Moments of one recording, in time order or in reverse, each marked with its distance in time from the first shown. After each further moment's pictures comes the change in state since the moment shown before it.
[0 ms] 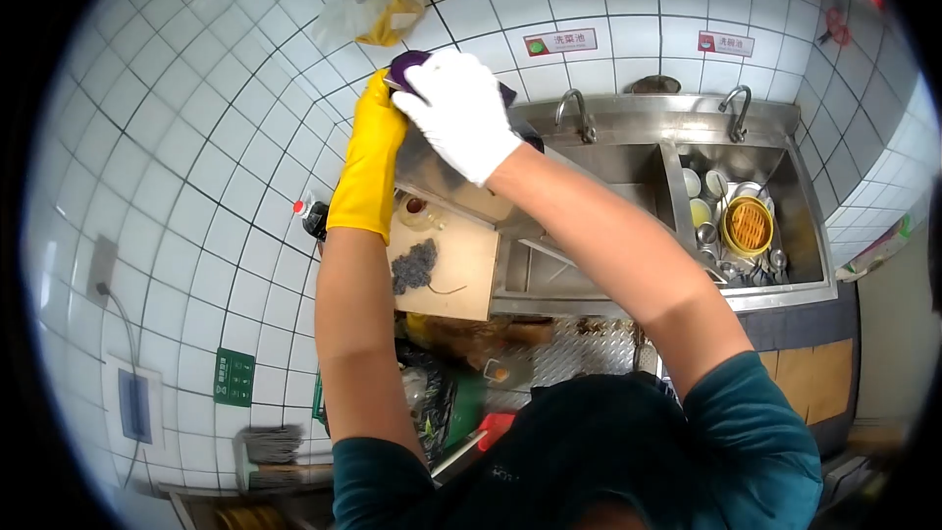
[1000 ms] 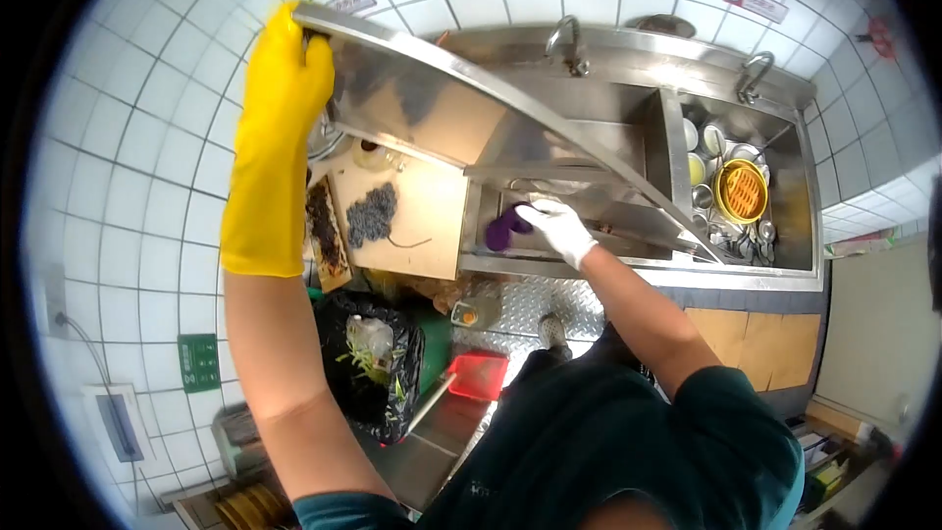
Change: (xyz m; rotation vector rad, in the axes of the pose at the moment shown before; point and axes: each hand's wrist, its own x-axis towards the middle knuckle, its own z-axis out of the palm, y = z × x) left_hand -0.012 0.081 -0.017 0.715 -0.079 -0.040; right_hand -0.379 0.131 0.061 0.871 -0.547 1.242
